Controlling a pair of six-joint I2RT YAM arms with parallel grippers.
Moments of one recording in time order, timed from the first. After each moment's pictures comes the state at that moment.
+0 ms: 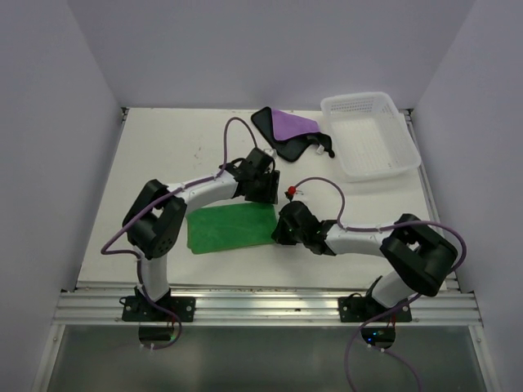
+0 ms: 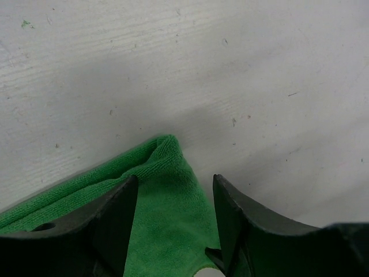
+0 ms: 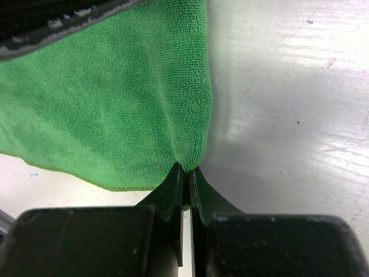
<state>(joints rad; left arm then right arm) -0.69 1.90 1.33 -0.39 0.03 -0.51 0.87 1.54 0.63 0.10 0.14 0.84</state>
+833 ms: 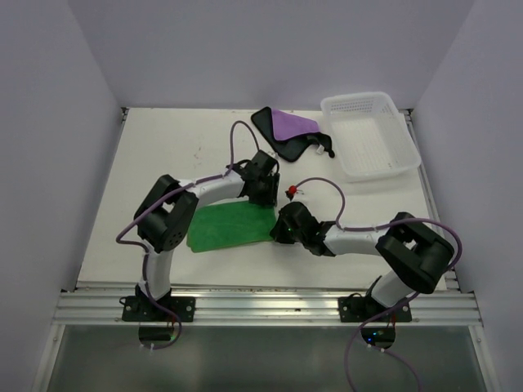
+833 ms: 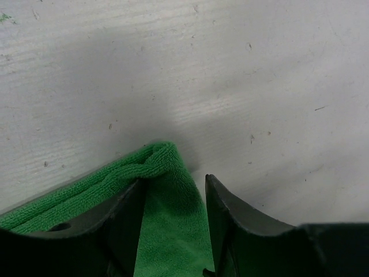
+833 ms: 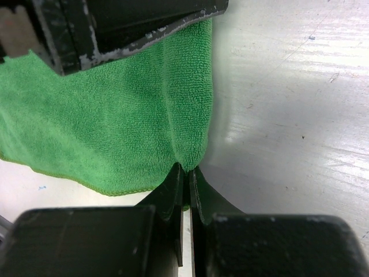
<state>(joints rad) -0.69 1.99 1.36 -0.39 0.02 -0.54 0.87 1.56 0.61 0.19 0.17 0.86</state>
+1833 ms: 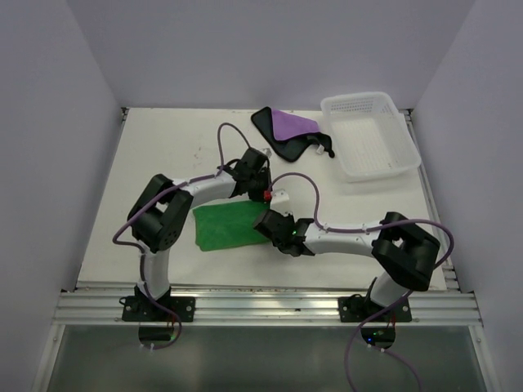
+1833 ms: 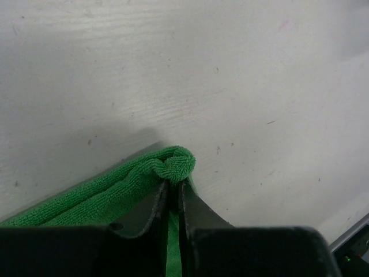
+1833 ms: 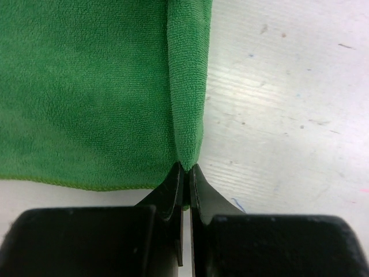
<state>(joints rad) -0.64 1.96 1.29 -0.25 0.14 -0.65 1.07 1.63 0.86 -0.27 0.59 0.67</state>
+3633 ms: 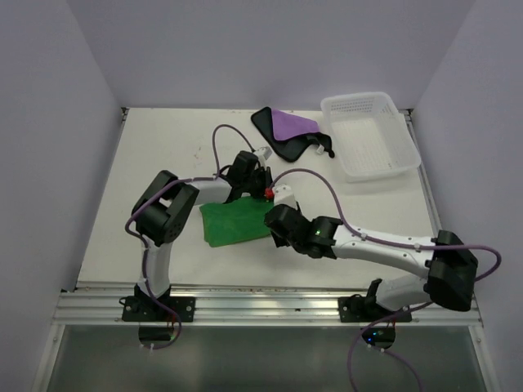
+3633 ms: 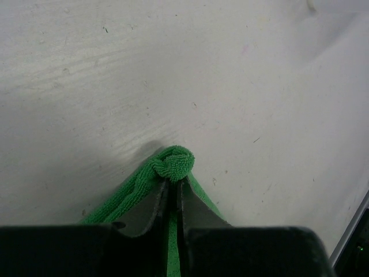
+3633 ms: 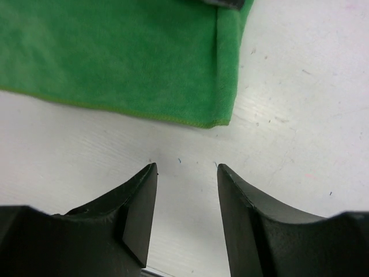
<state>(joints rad) -0.58 2.04 1.18 0.16 0.34 -0.56 1.12 1.40 0.93 -0.50 0.56 0.49</state>
